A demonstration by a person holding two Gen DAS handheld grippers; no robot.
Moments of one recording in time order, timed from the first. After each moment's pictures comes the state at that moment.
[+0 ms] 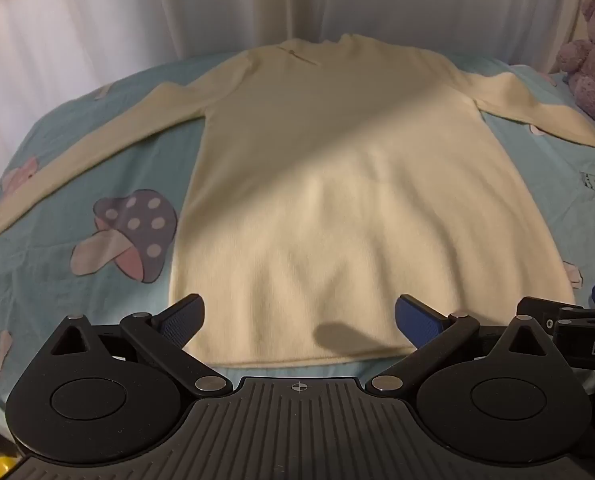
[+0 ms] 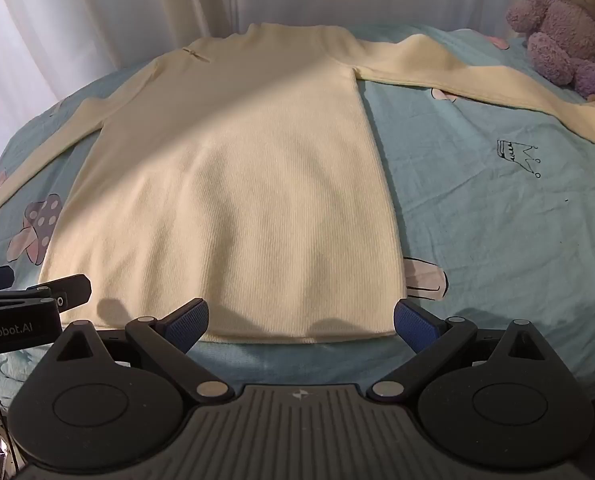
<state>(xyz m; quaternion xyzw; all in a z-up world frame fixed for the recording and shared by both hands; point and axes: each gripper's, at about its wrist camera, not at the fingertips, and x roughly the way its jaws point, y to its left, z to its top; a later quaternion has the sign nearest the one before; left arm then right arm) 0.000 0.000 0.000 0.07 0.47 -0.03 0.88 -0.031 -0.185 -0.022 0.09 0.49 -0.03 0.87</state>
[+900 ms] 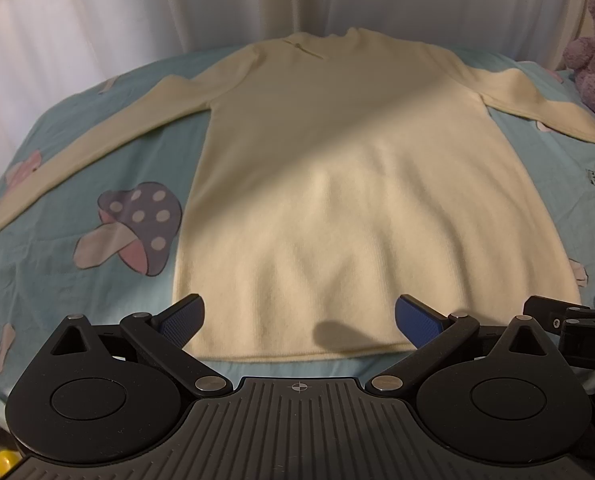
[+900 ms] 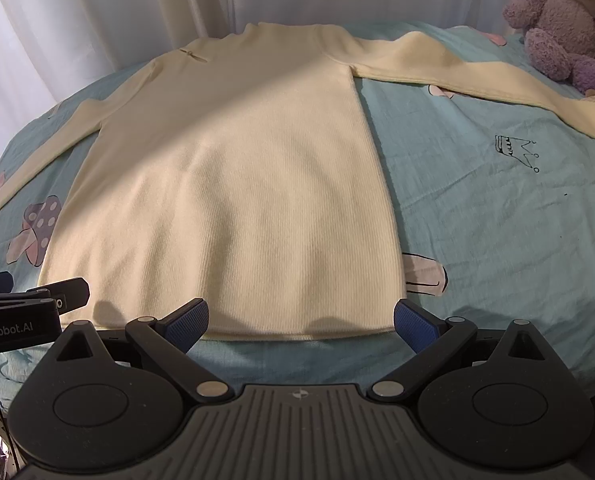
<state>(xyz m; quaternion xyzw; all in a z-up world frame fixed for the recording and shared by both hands) -0.001 0.003 -0.006 0.07 0.47 -0.02 0.88 -0.034 -0.186 -0.024 0.09 0.49 -0.03 0.87</state>
